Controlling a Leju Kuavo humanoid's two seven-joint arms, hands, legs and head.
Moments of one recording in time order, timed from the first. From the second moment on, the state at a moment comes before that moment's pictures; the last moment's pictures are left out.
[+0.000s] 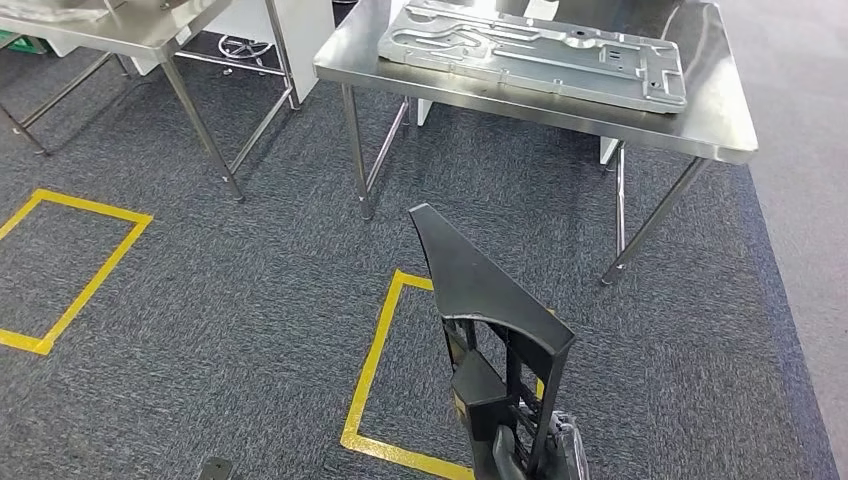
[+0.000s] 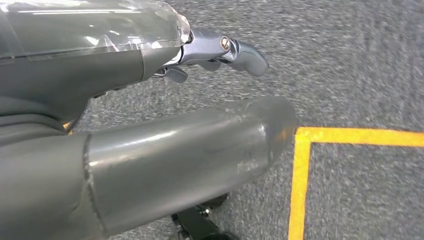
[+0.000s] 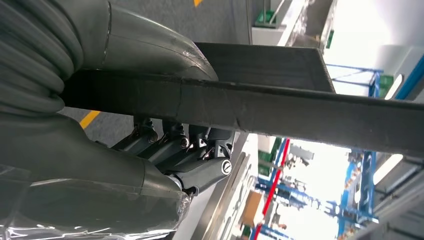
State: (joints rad) left arm -0.10 -0.11 1.22 -0.23 -1.22 0.08 -0.52; right arm 0.36 0.16 0.30 -1.84 0.31 -0.17 -0.62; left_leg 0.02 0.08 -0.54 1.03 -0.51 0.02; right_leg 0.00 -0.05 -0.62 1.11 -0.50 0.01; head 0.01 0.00
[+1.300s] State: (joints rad) left arm -0.09 -0.11 1.21 -0.23 -1.23 0.09 -0.50; right arm 0.38 0.16 0.26 -1.85 0.36 -0.28 -0.52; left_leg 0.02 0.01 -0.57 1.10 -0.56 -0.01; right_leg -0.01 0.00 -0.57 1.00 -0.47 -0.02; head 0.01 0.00
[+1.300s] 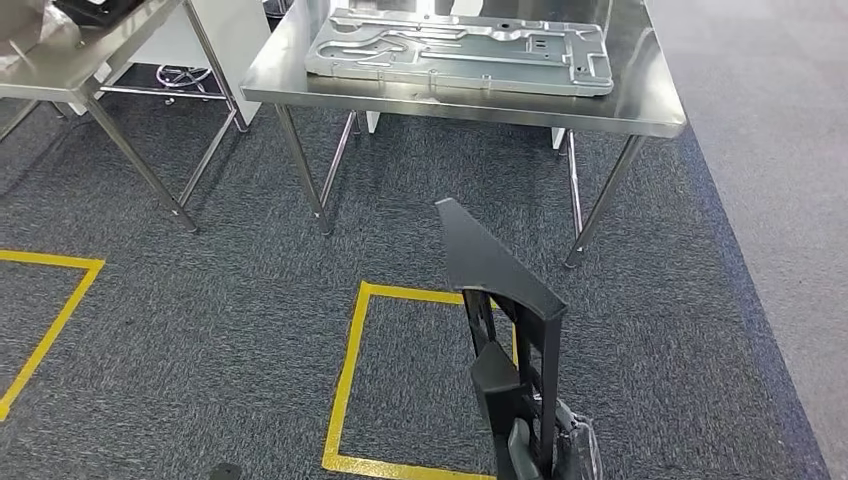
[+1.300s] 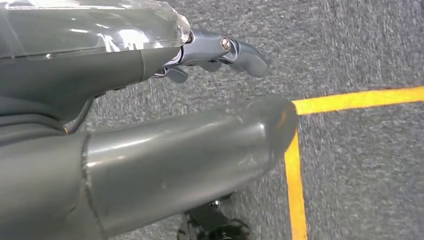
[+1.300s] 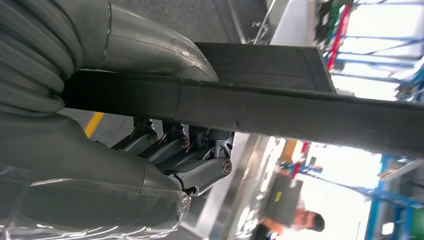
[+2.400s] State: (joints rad) left arm -0.12 -0.10 1.17 -0.23 -1.29 0.08 -0.46; right arm 0.17 0.19 0.00 -1.72 0.96 -0.68 -0.24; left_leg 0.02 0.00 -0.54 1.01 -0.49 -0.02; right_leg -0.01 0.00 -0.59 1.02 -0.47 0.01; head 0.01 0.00
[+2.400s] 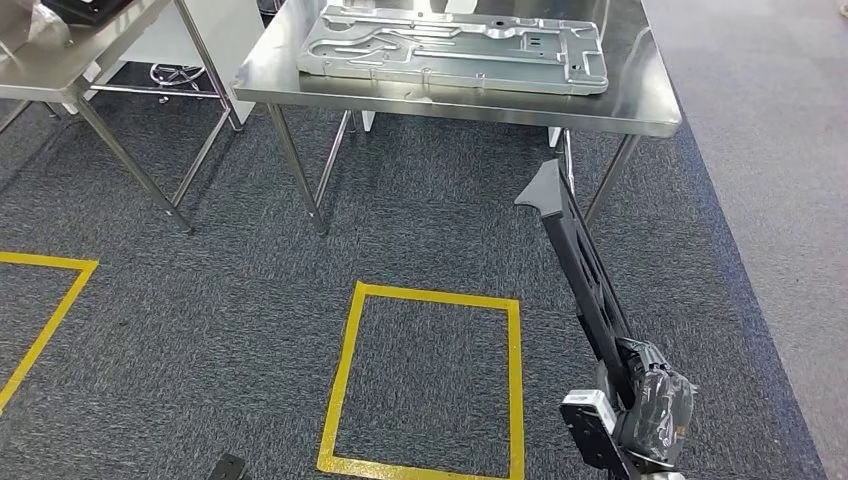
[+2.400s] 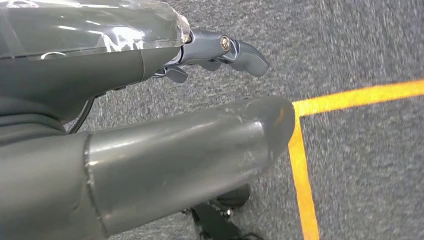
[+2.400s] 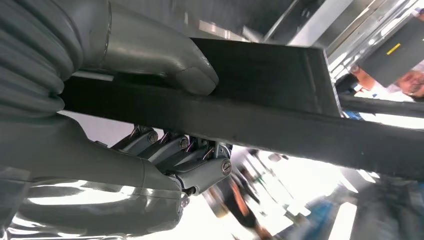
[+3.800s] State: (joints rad) left arm -0.18 -0.10 1.04 -0.23 -1.32 0.05 -0.35; right arm -0.32 0.16 0.55 -1.29 1.45 -0.61 -0.02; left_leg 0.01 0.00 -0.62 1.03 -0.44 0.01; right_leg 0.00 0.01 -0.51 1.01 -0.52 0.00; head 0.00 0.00
